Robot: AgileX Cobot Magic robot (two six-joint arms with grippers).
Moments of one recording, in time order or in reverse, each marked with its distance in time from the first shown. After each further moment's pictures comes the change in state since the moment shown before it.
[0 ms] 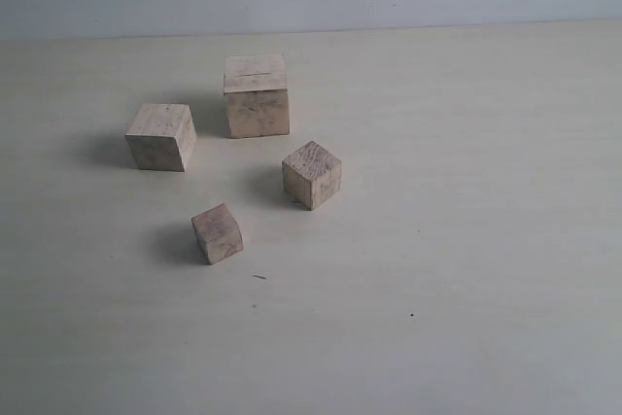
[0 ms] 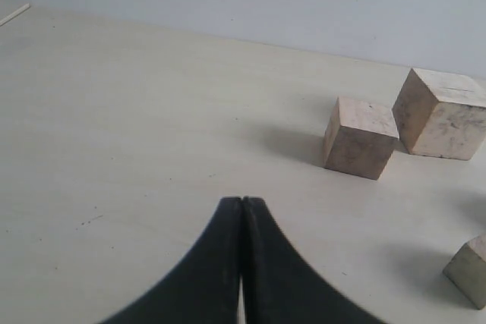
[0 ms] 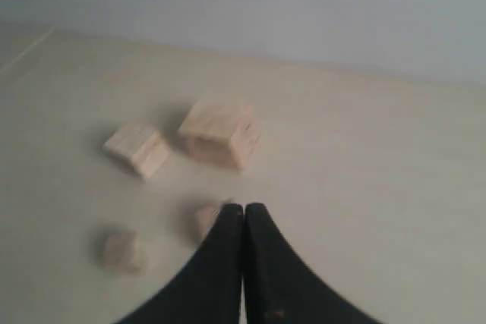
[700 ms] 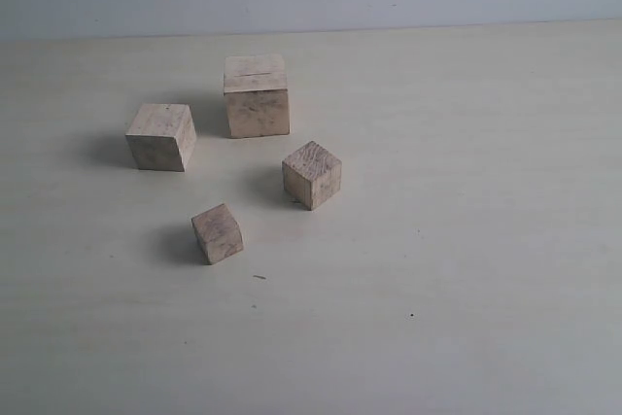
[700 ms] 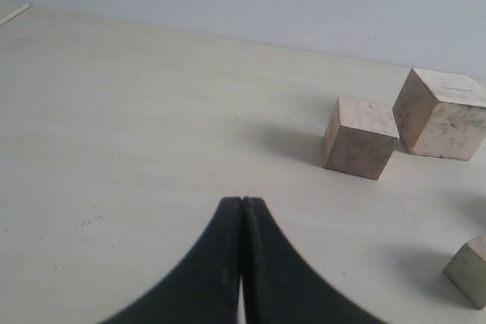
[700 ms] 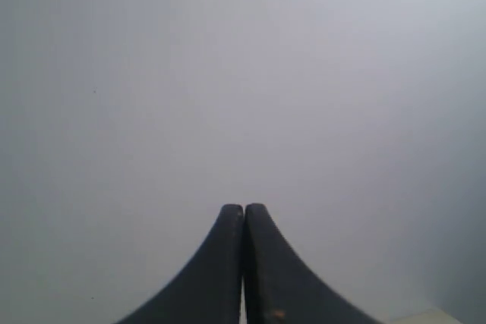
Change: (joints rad) left arm 0.000 0.000 0.000 0.000 0.000 0.000; right arm -0.269 -0.989 0.740 -0.605 -0.805 0.633
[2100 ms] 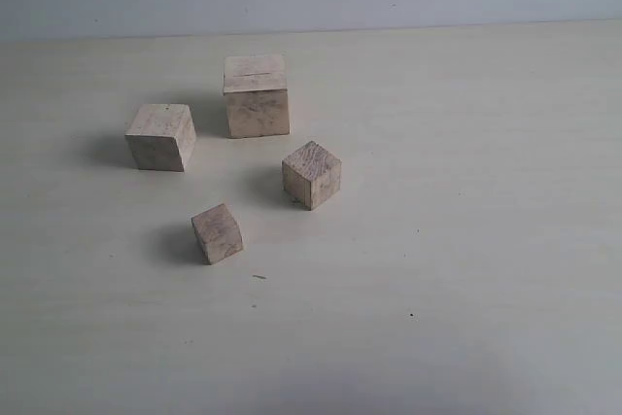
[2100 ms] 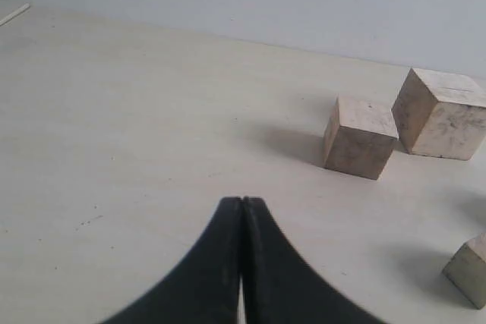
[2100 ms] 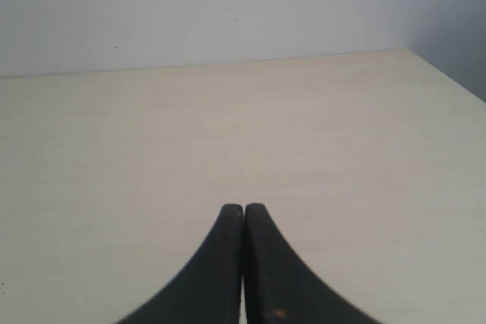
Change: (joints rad) left arm 0.000 0.000 0.000 0.000 0.000 0.000; right arm 0.000 -0.059 0.238 0.000 0.399 -0.165
